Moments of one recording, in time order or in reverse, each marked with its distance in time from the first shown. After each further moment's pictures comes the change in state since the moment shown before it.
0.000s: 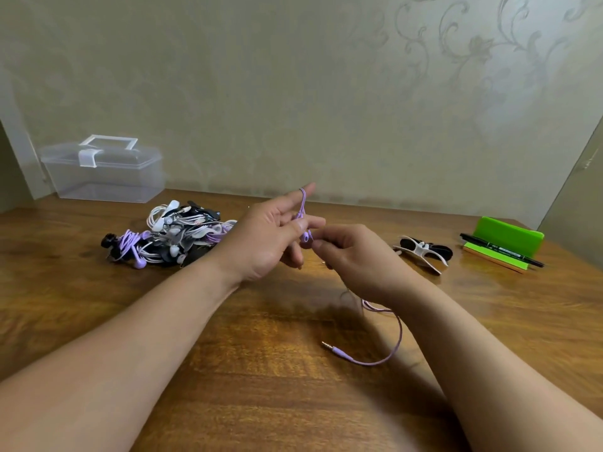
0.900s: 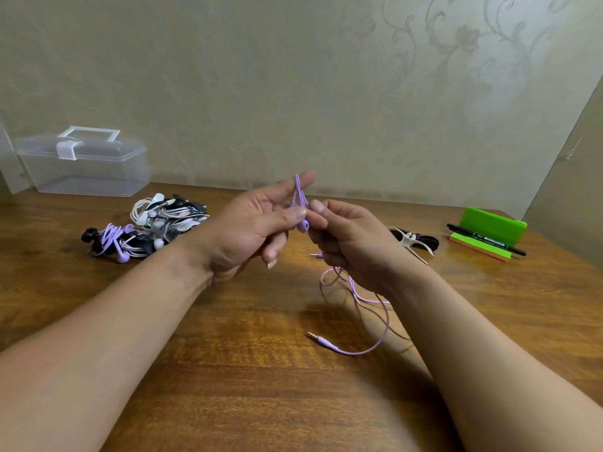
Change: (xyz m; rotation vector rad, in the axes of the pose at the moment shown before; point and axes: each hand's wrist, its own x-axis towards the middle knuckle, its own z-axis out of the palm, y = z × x) left_hand -0.005 0.015 0.003 -0.330 -0.227 -0.024; right_hand 0.004 0.003 -0.007 0.792 -0.048 0.108
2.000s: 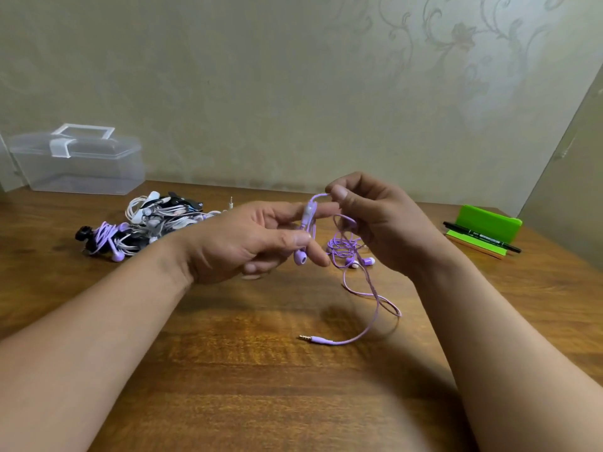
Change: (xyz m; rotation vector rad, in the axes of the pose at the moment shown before) left_hand -0.010 0.008 -0.006 0.104 -0.261 -0.124; right_hand -0.001 -0.019 -0.031 -0.052 0.080 -0.149
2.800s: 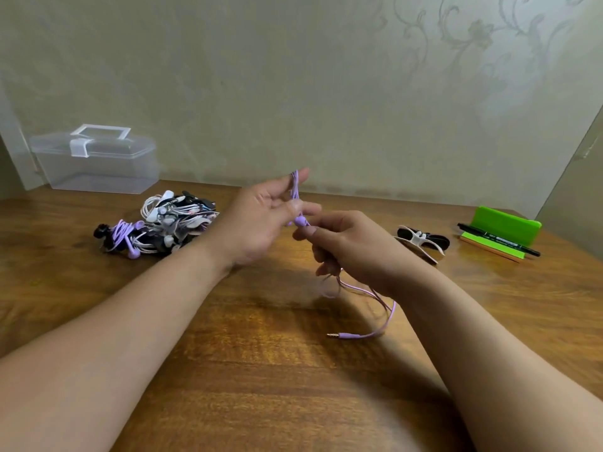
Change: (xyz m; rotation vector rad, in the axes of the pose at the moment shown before) left_hand 0.017 -0.015 -0.005 0.168 0.528 0.105; right_hand -0.011 0.012 0.045 -0.446 -0.103 0.163
